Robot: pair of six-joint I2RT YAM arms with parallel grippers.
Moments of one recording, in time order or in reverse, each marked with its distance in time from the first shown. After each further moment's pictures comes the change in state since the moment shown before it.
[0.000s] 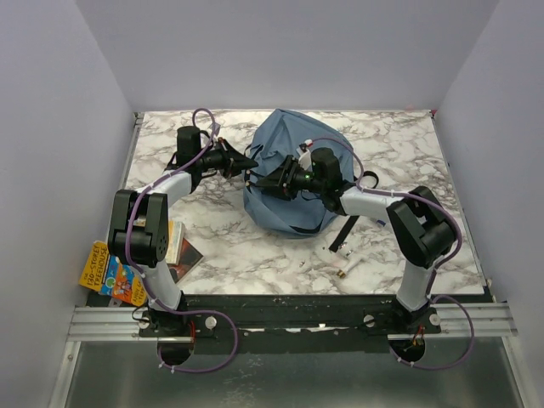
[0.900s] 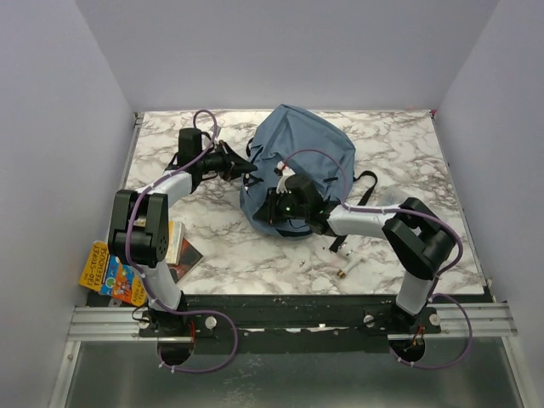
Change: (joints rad) left arm -0.003 -0.010 0.001 -0.073 -0.036 0.098; right arm 0.227 -0.030 -0.074 -0.131 0.336 -0.552
